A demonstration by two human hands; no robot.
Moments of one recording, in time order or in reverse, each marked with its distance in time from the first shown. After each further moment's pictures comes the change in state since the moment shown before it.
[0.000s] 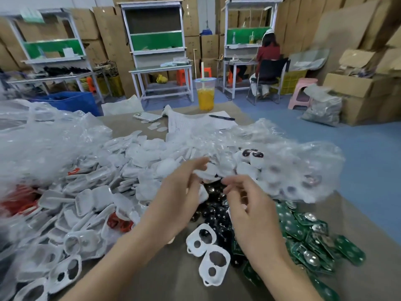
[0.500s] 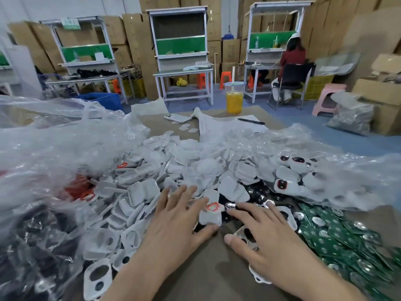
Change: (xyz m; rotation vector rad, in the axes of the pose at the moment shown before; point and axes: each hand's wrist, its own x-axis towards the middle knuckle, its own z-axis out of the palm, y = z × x) left_hand -0.066 -0.063 -0.050 0.769 -0.141 -0.016; right_hand -0.019 -0.005 0.024 -0.715 -0.668 -0.183
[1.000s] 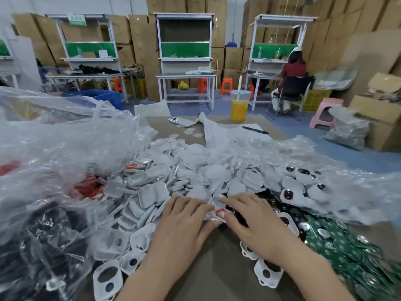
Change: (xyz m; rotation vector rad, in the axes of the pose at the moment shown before) left_hand -0.004 -0.013 0.009 -0.090 0.351 0.095; right_hand 0.047 -0.018 -0.006 0.100 0.111 -0.082
